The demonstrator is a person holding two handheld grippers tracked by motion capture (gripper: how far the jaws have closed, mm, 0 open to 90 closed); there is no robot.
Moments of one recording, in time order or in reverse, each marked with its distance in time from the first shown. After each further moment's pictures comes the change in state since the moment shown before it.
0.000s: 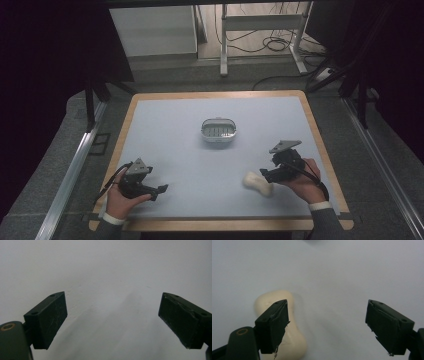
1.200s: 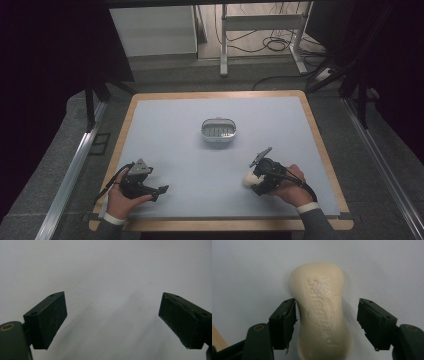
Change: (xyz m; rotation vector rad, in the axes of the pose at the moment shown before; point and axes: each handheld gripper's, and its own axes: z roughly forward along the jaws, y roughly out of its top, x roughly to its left) left arm 0.000 0.000 0.003 0.022 0.006 0.012; right arm 0.036 0.005 0.036 0.266 0.136 -0.141
